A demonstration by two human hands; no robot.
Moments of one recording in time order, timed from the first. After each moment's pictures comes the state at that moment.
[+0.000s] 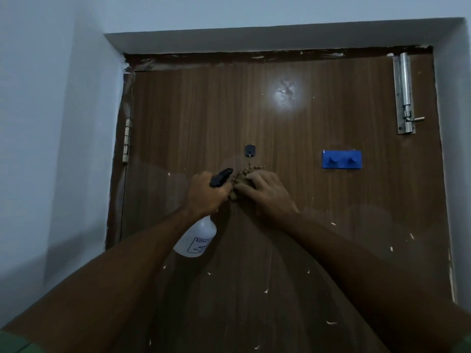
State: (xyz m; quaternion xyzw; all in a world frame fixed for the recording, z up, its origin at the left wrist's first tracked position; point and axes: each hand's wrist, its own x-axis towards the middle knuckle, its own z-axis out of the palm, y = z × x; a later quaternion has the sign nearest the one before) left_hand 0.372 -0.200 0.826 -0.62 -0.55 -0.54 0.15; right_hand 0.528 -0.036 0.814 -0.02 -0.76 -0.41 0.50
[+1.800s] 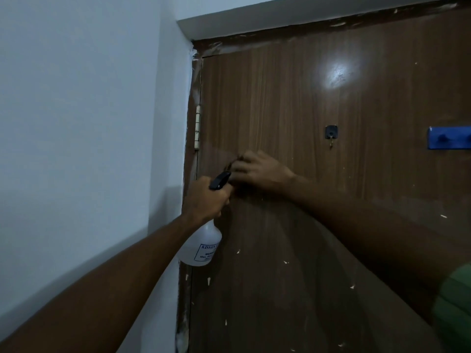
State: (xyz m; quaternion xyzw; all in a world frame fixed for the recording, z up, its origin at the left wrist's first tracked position) left_hand 0.241 -0.292 0.777 -0.51 -0.62 -0.58 0.14; right_hand 0.354 -0.118 0.857 0.07 -0.78 -0.53 0.32
